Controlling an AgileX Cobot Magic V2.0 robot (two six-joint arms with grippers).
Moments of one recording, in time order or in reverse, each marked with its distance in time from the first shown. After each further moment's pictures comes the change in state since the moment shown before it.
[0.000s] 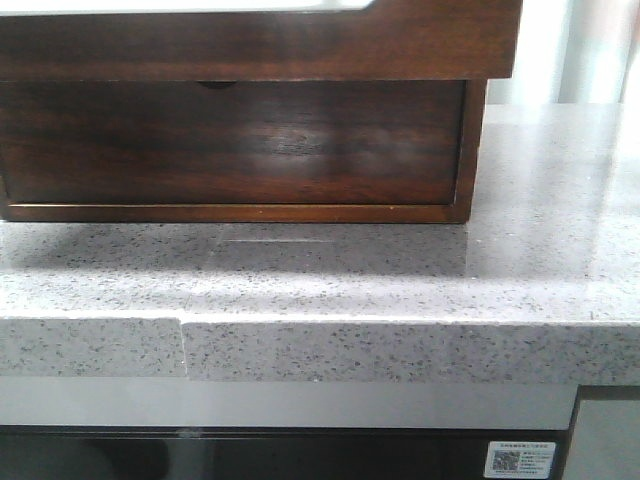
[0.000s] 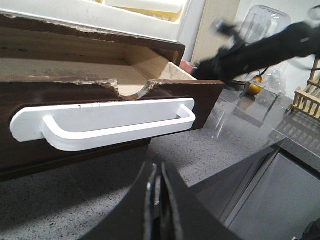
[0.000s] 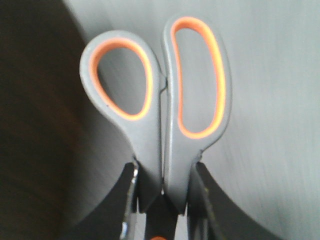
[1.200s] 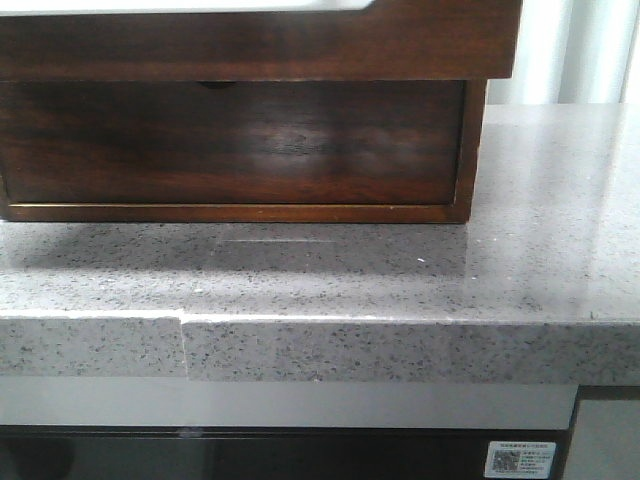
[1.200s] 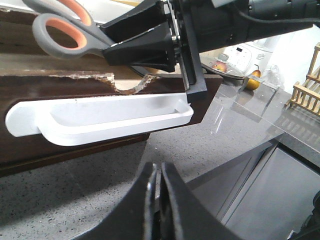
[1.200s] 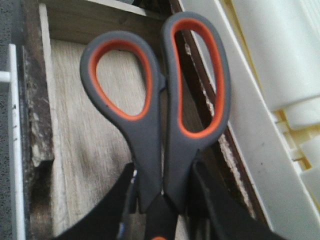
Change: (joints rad) left arm 0.000 0.000 0.000 0.004 0.017 0.000; right arm 0.771 0.253 -0.300 -0.218 0.012 -0.554
